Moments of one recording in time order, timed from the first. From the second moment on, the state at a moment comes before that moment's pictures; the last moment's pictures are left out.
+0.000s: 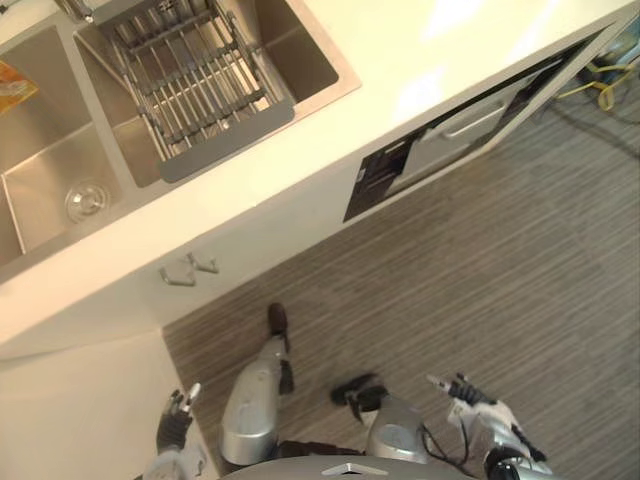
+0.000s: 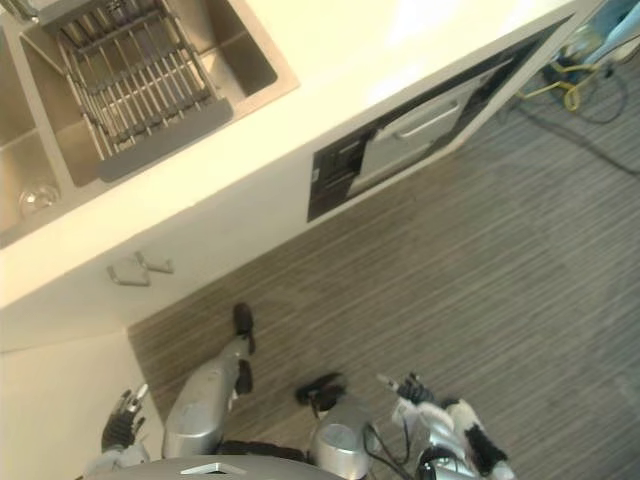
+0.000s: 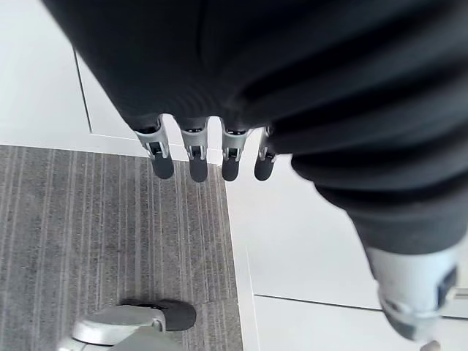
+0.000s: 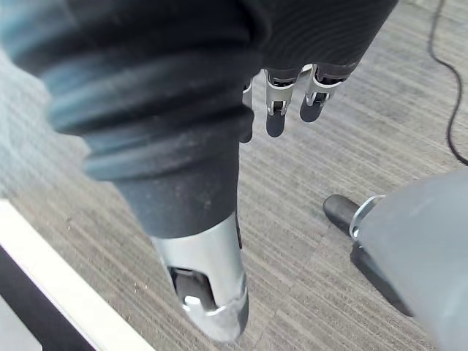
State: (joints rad) left arm 0.22 0.07 0.16 0.92 -0.39 -0.37 0.02; right arm -0.09 -0.26 -0.42 1.17 0.27 -0.07 0.10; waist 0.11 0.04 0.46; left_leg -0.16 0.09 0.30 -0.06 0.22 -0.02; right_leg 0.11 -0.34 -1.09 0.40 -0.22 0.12
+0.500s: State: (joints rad) left arm 0.19 0.09 0.15 1.00 -0.32 -0.19 0.04; right arm 0.09 -0.04 -0.49 1.10 0.28 0.00 0.13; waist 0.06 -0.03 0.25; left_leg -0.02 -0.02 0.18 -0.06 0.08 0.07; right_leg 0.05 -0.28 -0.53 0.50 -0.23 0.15
